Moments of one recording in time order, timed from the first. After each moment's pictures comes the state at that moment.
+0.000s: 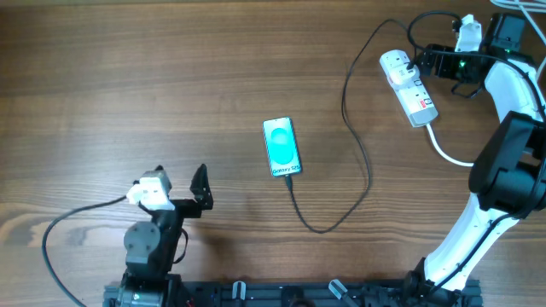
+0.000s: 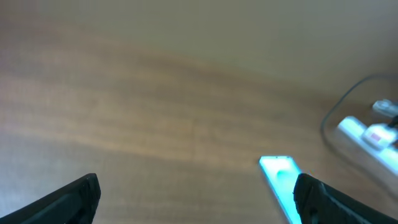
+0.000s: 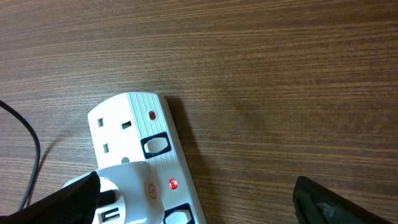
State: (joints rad) left arm -0.10 0.11 0.01 -0.07 0.02 -0.31; right arm -0.31 2.17 1.66 -0.51 -0.38 -0.13
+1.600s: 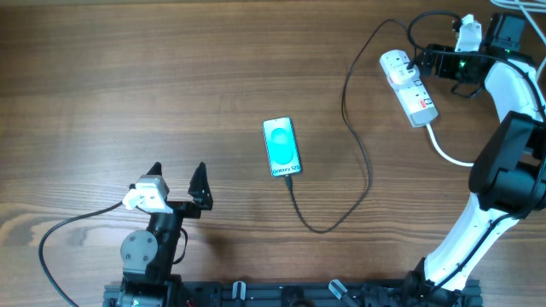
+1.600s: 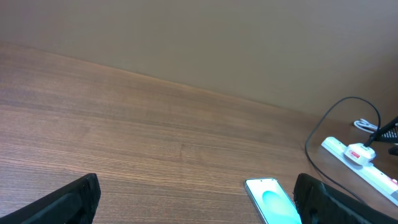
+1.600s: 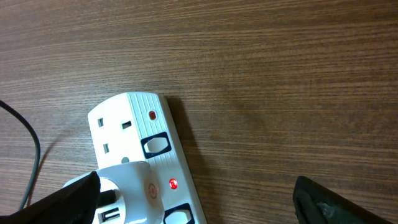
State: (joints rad) left arm -0.12 0.01 0.01 -0.07 0.02 -0.31; right arm -0.31 2.17 1.66 -0.51 -0.38 -0.13
